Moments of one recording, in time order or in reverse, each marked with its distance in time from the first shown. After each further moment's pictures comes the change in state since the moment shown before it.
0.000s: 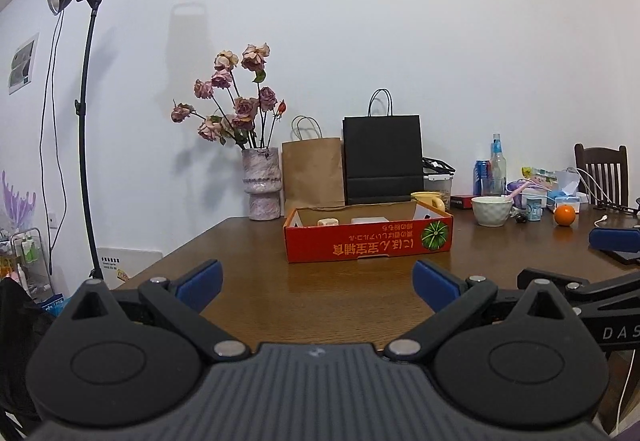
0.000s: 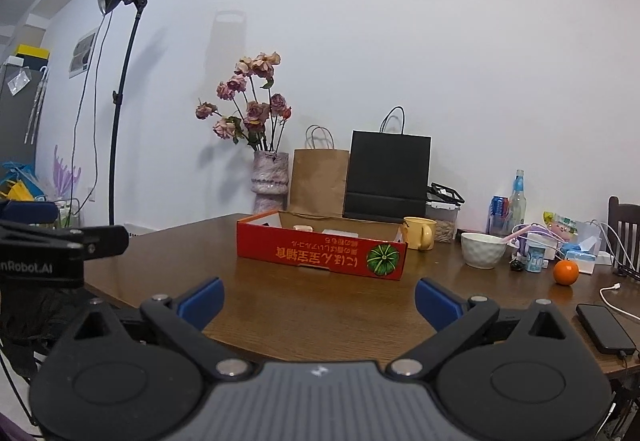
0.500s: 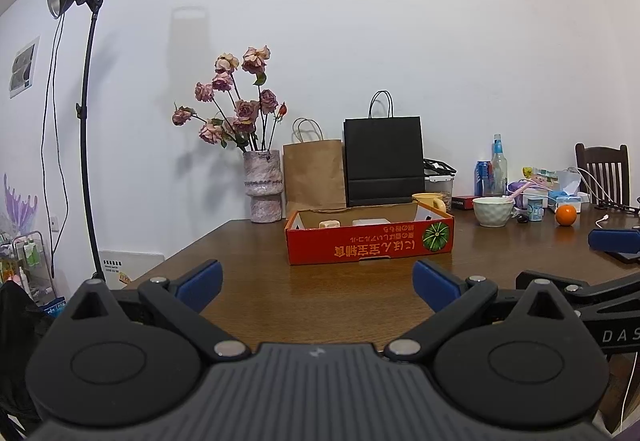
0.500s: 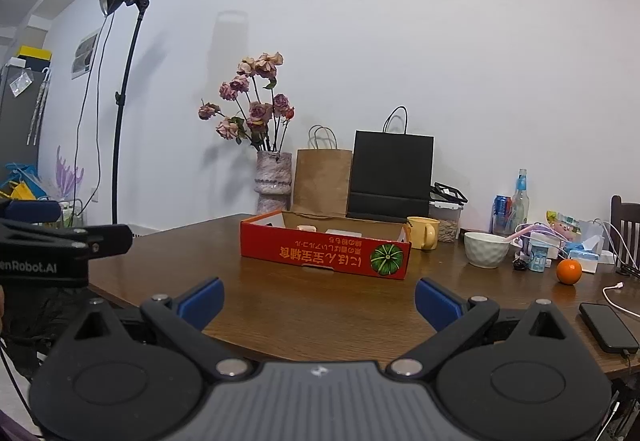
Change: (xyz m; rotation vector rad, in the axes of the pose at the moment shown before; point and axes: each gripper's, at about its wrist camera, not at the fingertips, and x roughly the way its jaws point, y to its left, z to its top) left arm -0.002 0.000 -0.001 0.006 -0.008 0.003; right arm 0.001 0.001 0.000 0.003 0.001 0.011
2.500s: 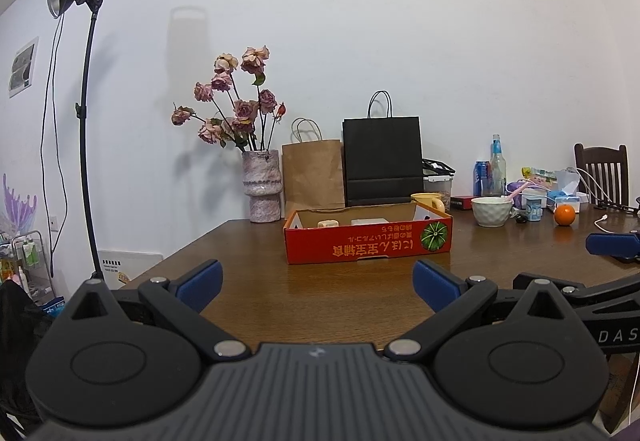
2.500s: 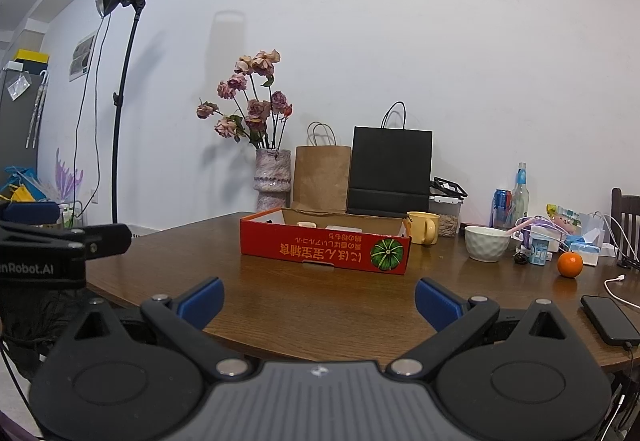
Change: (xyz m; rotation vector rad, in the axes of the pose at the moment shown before) left arm 0.000 0.003 -0.003 0.000 -0.002 -0.005; right arm 0.000 0.002 -0.006 0.012 0.004 -0.002
